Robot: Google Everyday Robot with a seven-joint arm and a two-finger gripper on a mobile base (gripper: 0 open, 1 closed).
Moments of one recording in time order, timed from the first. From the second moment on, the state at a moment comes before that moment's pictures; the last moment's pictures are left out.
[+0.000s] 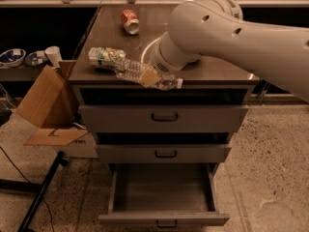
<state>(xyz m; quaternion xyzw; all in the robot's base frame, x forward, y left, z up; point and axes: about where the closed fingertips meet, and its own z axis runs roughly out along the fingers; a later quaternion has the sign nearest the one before) 0.638 -0.006 0.866 -0.52 0.77 0.00 0.36</state>
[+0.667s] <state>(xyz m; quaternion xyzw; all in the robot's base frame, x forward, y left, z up) 0.707 -0.025 0.916 -0.57 0.75 -0.07 0.33</state>
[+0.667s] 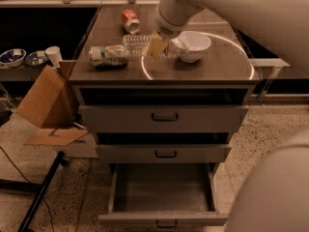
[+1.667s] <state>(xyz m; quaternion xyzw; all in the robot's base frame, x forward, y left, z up) 0.730 -0.021 1.002 -0.57 0.71 -0.11 0.39</state>
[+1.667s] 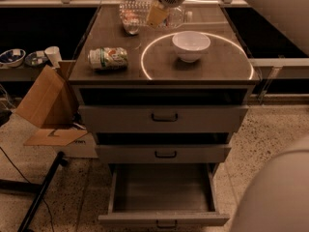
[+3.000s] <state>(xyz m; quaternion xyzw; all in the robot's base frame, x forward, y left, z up) 0.682 -0.017 0.972 -0.56 0.71 -0.09 0.42</state>
